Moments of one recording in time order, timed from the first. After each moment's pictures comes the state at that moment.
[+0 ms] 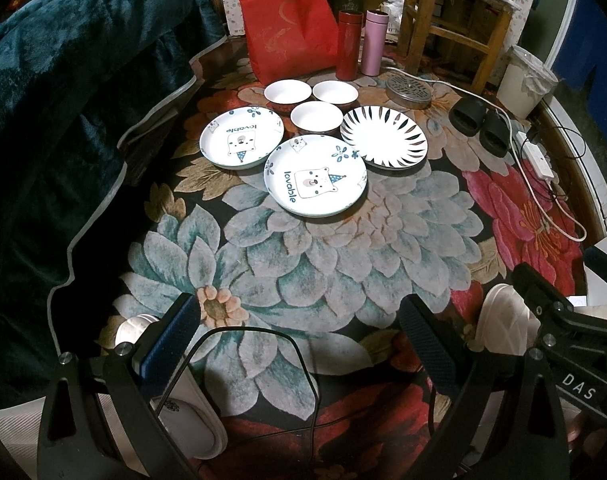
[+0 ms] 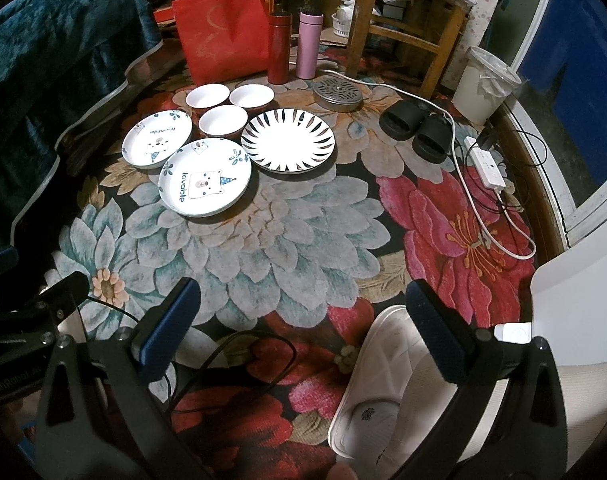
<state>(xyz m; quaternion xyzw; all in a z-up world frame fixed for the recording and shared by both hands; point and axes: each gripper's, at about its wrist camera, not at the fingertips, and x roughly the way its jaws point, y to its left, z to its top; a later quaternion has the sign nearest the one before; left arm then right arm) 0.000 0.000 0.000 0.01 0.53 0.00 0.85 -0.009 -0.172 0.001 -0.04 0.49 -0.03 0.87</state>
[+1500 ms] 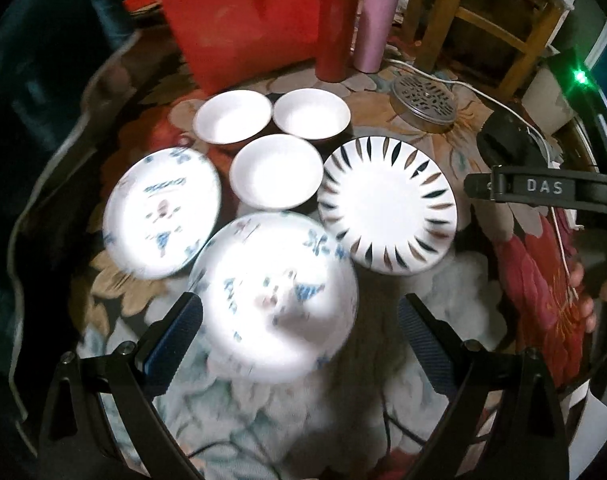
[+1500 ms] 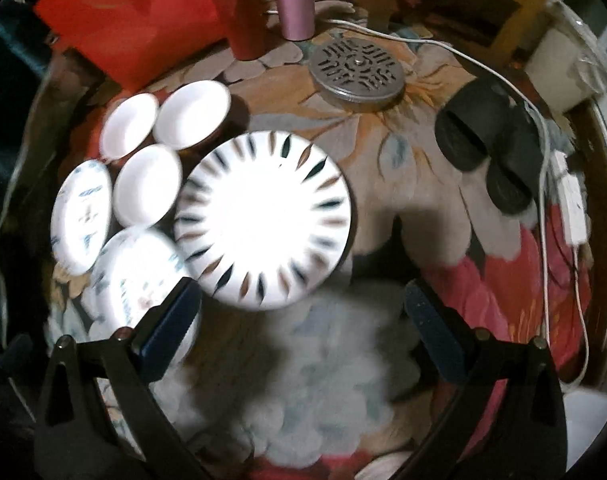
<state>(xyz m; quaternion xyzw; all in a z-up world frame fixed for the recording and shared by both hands) 0.264 -0.055 -0.092 0.00 0.57 -0.04 0.82 0.309 -0.236 -0.108 0.03 0.62 0.01 0.78</state>
